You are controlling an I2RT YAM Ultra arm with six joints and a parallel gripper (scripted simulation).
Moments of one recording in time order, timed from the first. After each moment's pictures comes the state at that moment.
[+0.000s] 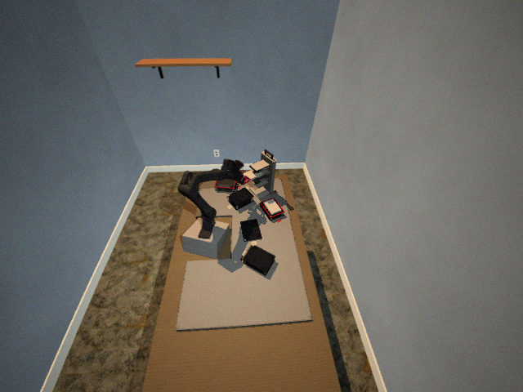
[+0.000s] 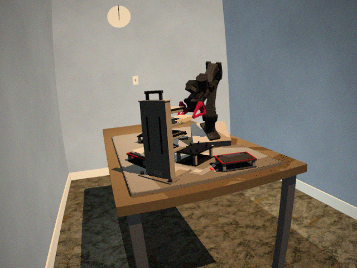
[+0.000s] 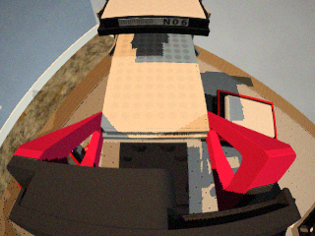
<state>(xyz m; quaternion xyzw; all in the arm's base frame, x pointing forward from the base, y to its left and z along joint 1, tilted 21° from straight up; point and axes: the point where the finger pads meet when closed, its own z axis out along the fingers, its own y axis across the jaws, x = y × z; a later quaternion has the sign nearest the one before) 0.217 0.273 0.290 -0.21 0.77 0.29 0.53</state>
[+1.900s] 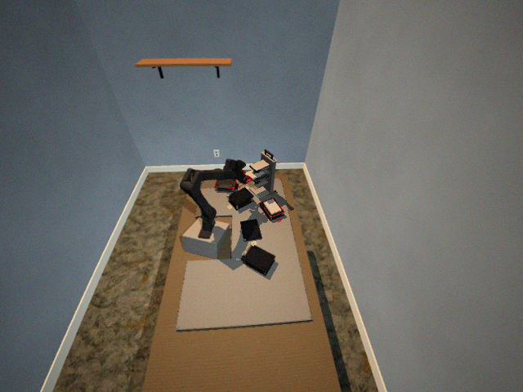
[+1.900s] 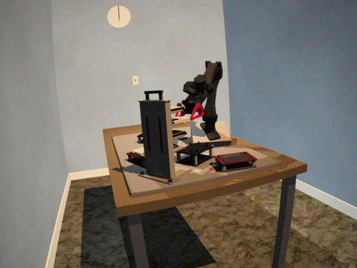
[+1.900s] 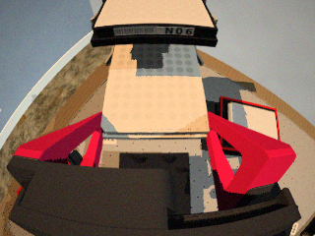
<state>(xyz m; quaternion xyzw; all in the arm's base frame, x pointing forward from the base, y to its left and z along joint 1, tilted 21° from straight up) 0.231 0.286 0.290 -0.21 0.76 0.29 0.54</state>
